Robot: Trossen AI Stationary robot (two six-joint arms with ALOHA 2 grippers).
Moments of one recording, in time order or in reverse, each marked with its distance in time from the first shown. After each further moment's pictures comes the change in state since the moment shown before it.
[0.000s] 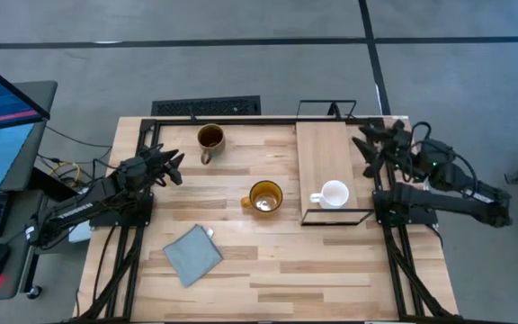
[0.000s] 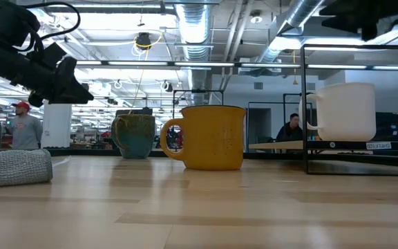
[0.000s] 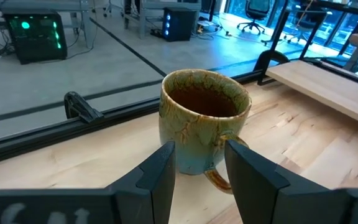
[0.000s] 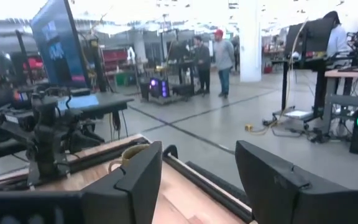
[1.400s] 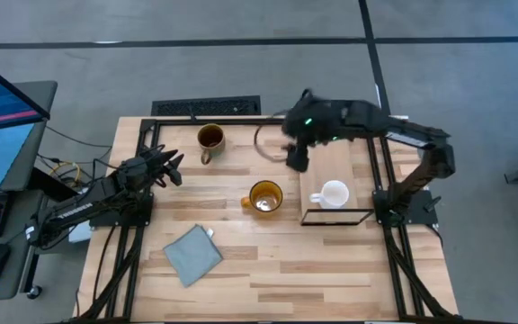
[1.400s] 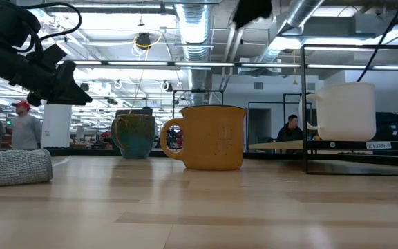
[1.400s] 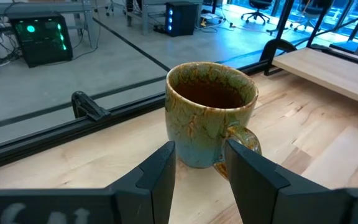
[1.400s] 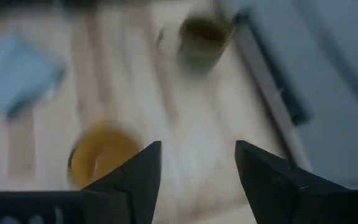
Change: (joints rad) left arm 0.000 0.000 0.002 -0.041 -0.014 0.043; right arm 0.094 1.331 1.290 -0.854 -0.162 -0.089
